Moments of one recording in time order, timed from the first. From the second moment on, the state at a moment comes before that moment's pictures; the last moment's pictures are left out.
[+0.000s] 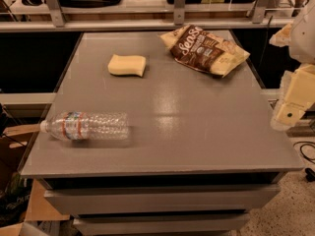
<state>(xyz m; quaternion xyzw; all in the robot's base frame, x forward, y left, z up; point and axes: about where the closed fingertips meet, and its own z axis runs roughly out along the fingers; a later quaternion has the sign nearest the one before) 0.438 -0.216 0.977 -0.60 0.78 -0.03 0.16</state>
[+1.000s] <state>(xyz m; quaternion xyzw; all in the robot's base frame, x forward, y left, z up) 0.504 -0.160 0.955 -0.66 0.73 -0.02 0.16</state>
